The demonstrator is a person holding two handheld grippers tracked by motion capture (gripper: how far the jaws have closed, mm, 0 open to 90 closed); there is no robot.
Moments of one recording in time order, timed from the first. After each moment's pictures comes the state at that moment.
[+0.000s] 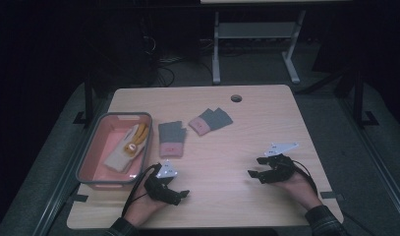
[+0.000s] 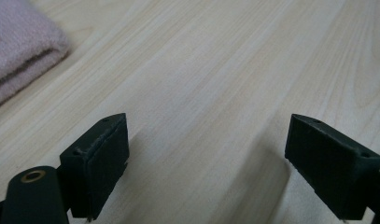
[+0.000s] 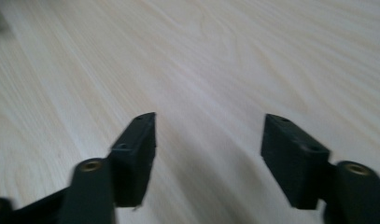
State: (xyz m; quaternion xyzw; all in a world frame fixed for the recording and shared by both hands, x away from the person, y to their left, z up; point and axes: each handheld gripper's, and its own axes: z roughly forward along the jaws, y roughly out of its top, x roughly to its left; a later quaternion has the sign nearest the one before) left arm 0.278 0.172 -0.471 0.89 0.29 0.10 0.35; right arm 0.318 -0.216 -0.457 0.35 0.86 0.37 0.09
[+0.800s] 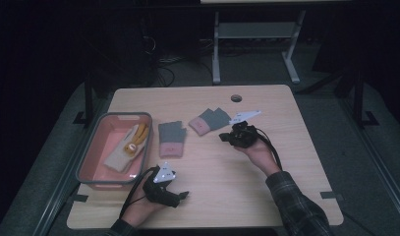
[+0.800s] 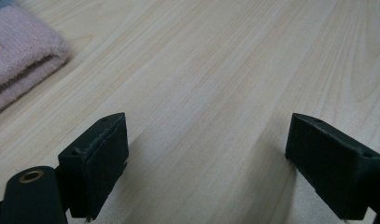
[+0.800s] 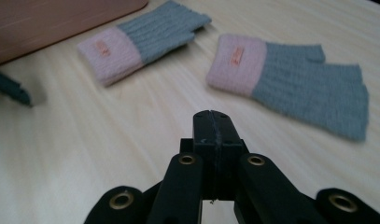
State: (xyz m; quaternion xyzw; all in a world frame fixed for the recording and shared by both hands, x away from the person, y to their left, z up) left arm 0.275 0.176 -0.477 0.88 0.27 0.11 0.37; right arm 0.405 -0.123 -0.420 0.31 0.85 0.41 0.10
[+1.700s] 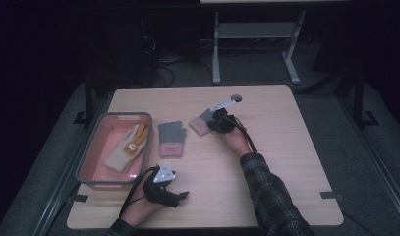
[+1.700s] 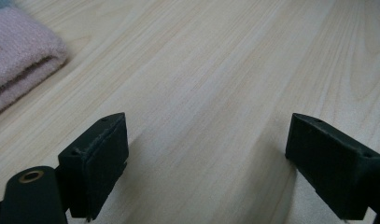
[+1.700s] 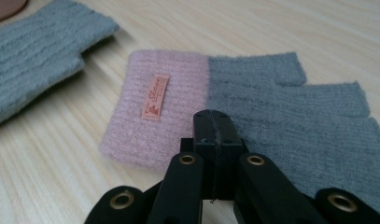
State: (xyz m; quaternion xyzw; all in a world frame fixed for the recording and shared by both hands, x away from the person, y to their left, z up) left arm 0.275 0.176 -0.477 0.88 0.27 0.11 0.38; right arm 0.492 -0.072 -0.470 0.38 0.83 0.38 0.14
